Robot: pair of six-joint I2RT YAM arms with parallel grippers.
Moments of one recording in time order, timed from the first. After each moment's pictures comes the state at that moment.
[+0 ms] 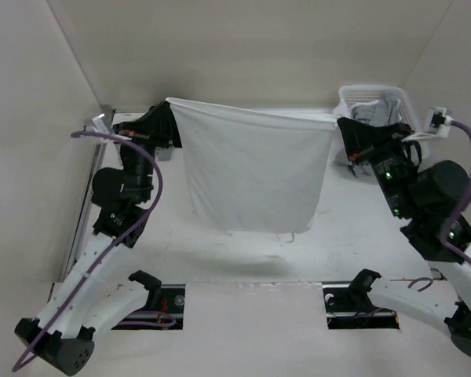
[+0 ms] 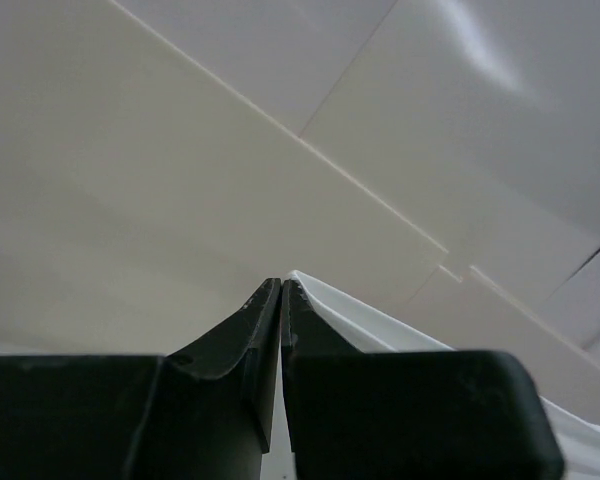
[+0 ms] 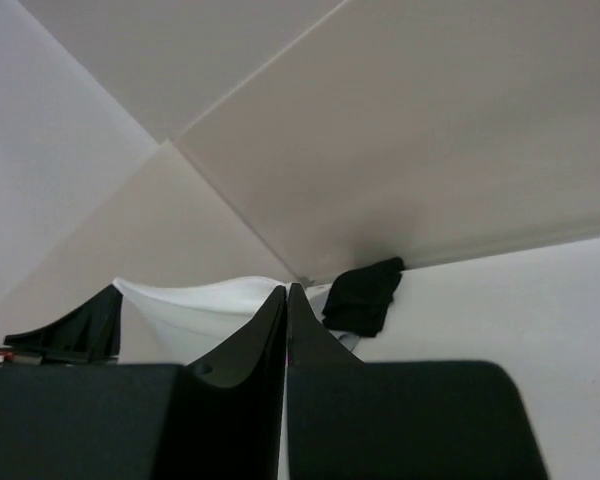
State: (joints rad) left arm -0.47 0.80 0.95 0.42 -0.30 -0.58; right arm 0.82 0.79 1.34 -0.23 0.49 0.52
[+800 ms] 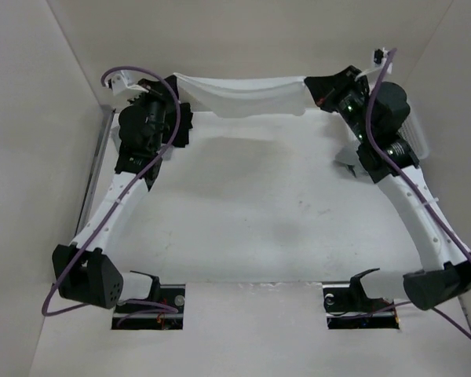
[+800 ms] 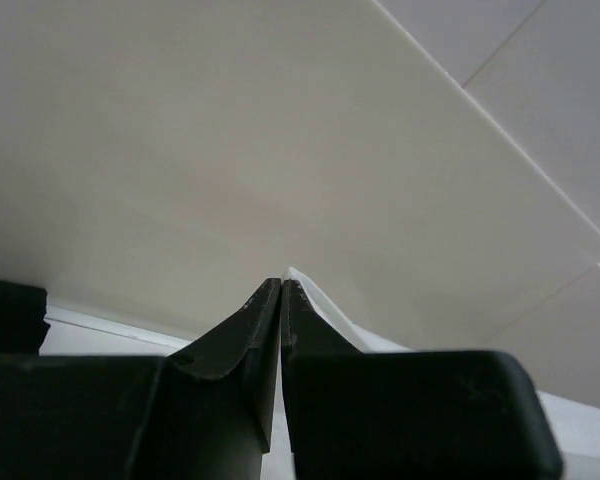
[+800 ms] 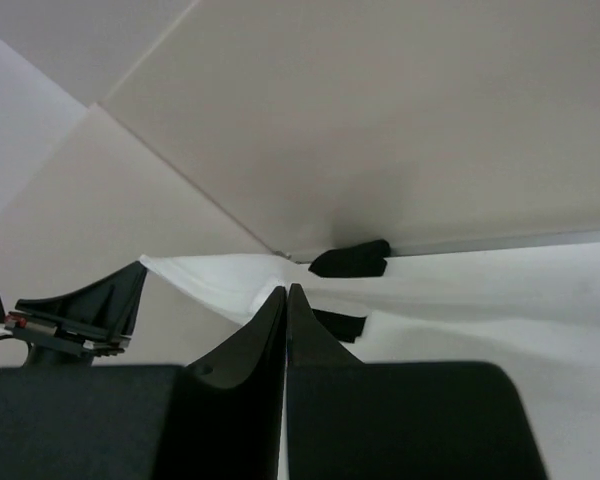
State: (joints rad) left arm -0.24 1.35 1.23 0.41 -0.17 -0.65; right arm 0.35 1.35 1.57 -0.09 -0.06 0.67
